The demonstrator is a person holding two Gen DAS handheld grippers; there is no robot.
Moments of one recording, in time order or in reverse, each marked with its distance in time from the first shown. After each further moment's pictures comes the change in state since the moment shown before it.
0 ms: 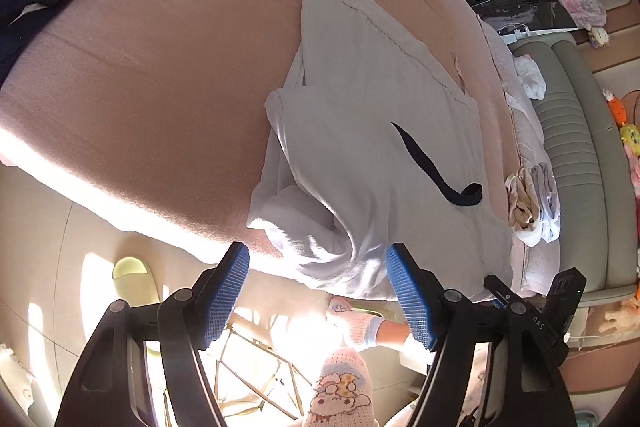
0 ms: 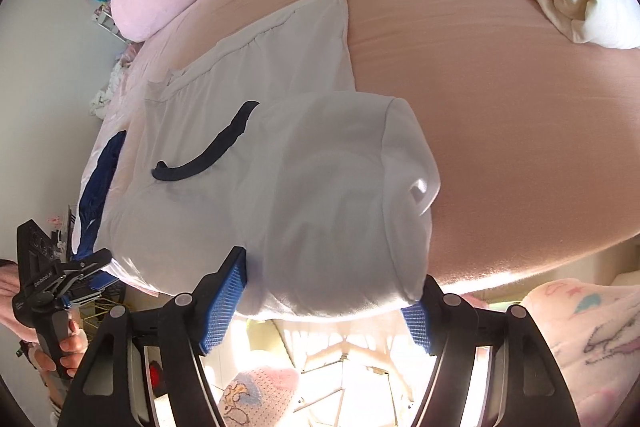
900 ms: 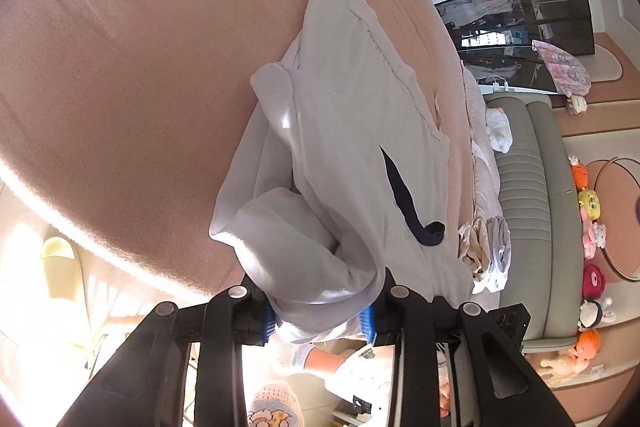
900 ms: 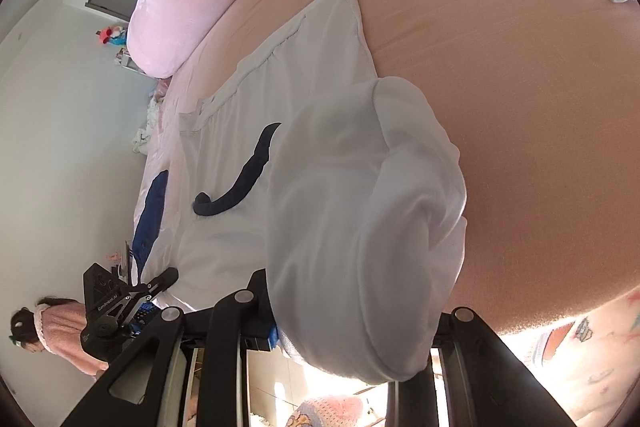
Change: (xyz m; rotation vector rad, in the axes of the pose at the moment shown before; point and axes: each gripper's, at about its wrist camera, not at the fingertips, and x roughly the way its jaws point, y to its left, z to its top) left arm 0.045 0.007 0.013 -0.180 -0.039 -0.214; right arm 0.027 -0.011 0.023 0.163 0.002 0.271
